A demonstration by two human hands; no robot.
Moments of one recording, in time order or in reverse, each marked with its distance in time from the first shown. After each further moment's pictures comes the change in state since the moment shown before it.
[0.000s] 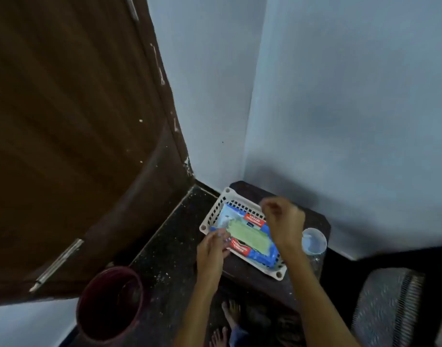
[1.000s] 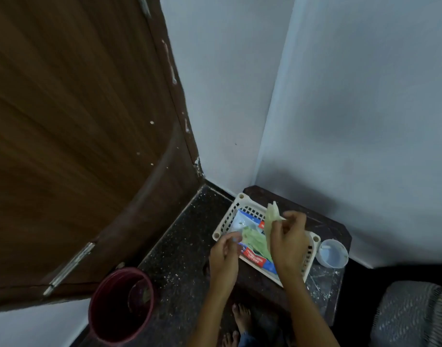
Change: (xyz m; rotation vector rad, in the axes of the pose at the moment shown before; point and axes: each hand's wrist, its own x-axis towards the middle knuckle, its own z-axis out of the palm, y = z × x) left_hand 0.017 0.012 -0.004 0.107 -0.028 0.078; right_hand -0.011 0.002 0.053 0.124 0.203 0.249
